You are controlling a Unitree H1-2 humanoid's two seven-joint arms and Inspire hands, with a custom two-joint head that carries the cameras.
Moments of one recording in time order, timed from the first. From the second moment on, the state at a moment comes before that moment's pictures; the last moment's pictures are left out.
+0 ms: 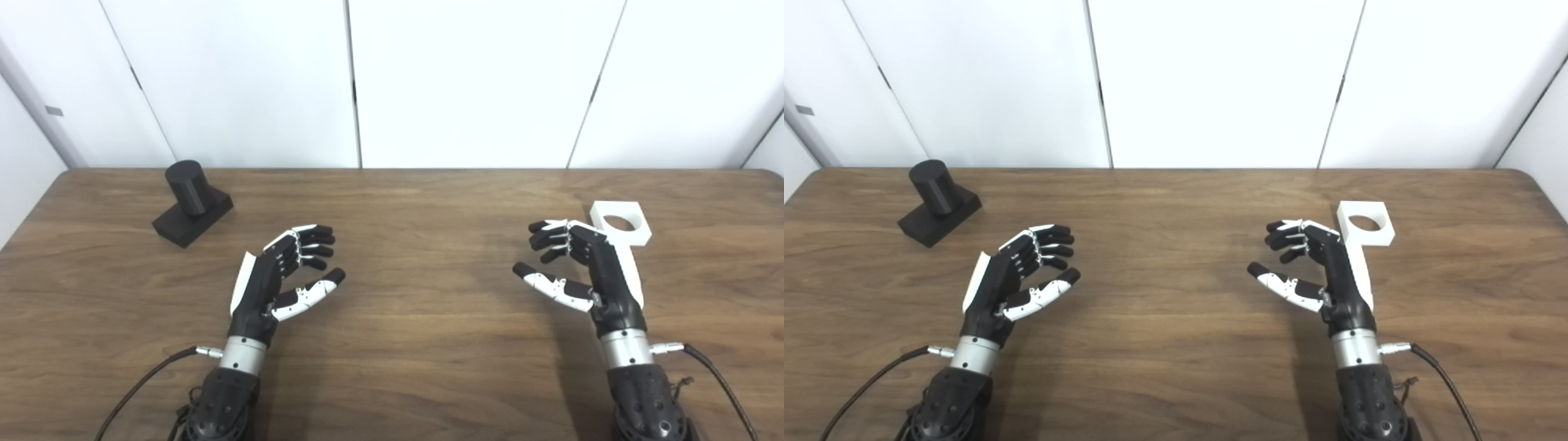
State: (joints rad) left arm -0.07 0.11 -0.01 0.09 0.05 -0.28 -0.08; right arm -0.06 -0.11 -0.03 -0.06 -0.27 -0.17 -0.09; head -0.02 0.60
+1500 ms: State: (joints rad) left arm -0.10 0.06 -0.04 0.12 0.09 -0.32 -0.06; right arm -0.06 -0.15 -0.04 0.01 -0.22 -0.24 -0.09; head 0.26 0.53
